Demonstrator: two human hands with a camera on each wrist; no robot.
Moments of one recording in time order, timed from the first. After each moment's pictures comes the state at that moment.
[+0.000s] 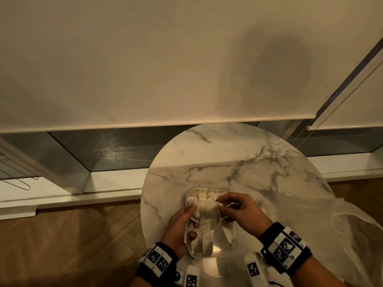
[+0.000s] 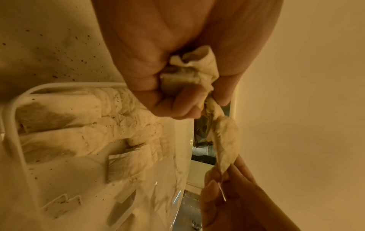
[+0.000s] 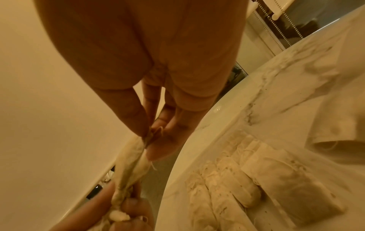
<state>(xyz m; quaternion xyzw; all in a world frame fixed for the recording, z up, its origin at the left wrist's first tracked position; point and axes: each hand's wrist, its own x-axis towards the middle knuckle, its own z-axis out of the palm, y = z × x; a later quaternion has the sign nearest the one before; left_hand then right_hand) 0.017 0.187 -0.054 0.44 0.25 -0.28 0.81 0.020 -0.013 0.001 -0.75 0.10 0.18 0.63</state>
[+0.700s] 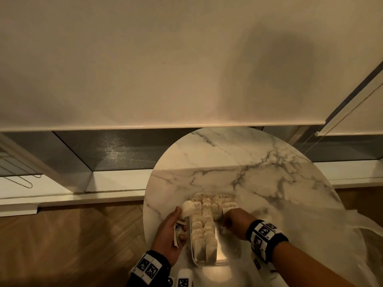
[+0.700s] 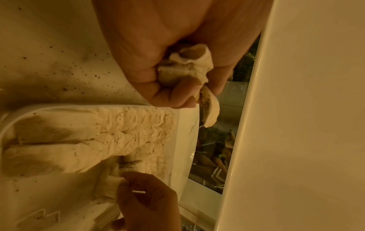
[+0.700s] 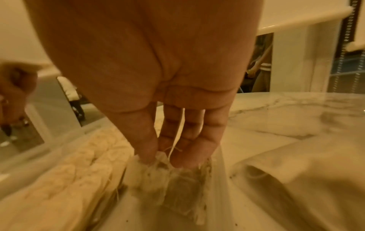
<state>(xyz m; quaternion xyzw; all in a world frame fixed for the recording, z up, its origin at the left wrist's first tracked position) 0.027 0.214 -0.060 0.36 0.37 -0.23 0.82 0.058 -0.022 -0.087 -0.92 -0.01 0.34 0.17</state>
